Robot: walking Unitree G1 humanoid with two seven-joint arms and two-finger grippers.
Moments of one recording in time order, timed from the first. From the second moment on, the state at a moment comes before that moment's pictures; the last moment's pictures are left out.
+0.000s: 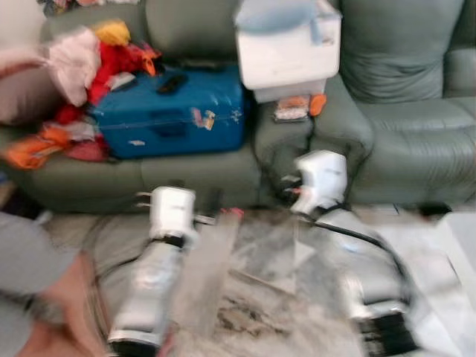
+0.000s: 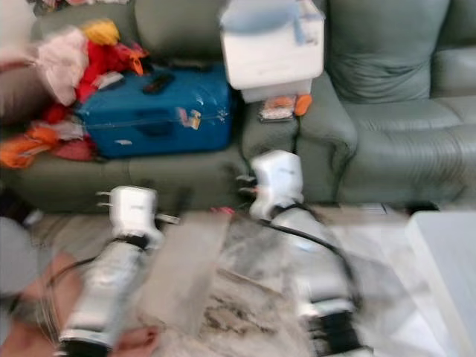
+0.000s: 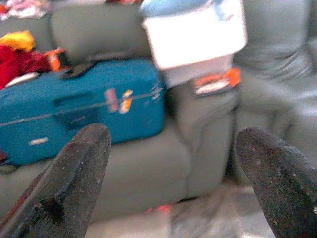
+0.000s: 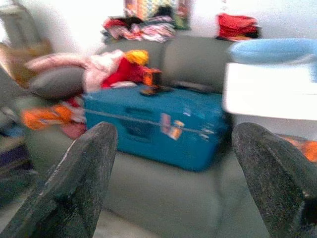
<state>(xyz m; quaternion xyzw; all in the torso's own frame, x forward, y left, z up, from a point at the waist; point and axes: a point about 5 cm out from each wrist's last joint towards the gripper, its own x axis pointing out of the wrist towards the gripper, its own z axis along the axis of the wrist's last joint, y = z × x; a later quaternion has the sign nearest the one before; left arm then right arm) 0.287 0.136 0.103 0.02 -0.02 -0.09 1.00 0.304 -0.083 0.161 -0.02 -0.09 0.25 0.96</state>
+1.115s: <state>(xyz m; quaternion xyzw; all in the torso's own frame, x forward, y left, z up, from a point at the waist) 0.287 0.132 0.100 0.02 -0.02 -0.10 0.99 0.305 -0.086 0.161 -0.02 -0.09 0.25 0.96</state>
